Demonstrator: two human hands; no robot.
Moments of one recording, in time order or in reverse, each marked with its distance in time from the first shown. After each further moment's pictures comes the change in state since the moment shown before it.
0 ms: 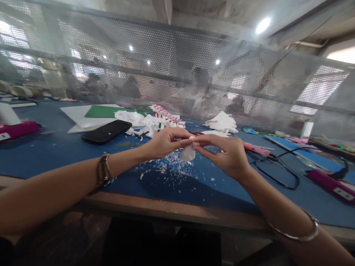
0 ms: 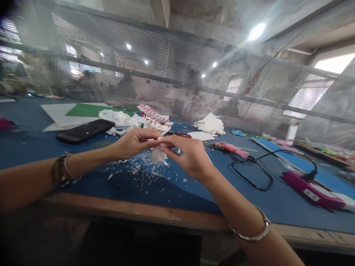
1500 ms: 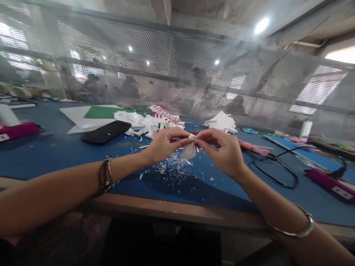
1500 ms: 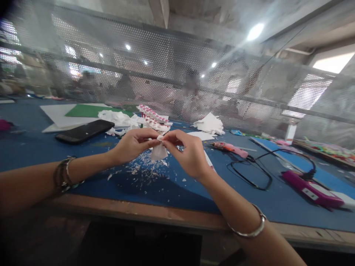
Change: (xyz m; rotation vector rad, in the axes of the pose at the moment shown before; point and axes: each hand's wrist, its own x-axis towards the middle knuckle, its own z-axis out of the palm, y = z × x) left_hand -0.004 -0.003 0.012 -0.118 0.204 -0.046; right_hand -0.001 0.004 0.007 0.270 0.070 0.250
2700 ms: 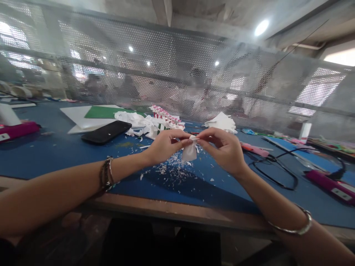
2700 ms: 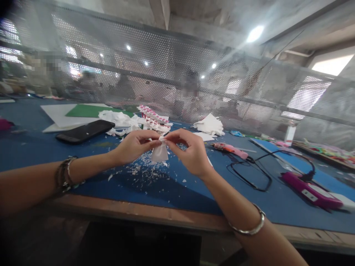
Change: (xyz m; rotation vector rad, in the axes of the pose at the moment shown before) left_hand 0.000 0.001 -0.001 0.075 -0.028 -0.070; right_hand 0.004 0.004 0.000 0.098 0.023 0.008
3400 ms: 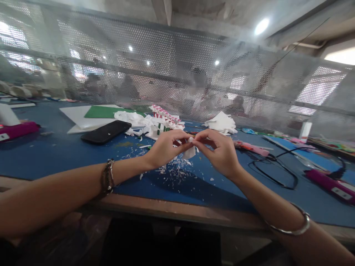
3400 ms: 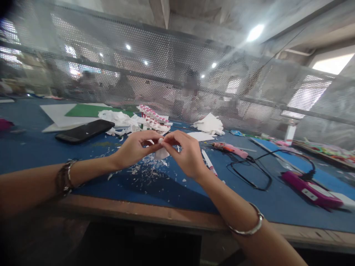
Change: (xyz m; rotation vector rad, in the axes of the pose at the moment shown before) left_hand -0.005 0.002 0.006 0.117 0.013 0.064; right_hand -0.003 0.003 0.006 -0.154 -0.028 -0.061
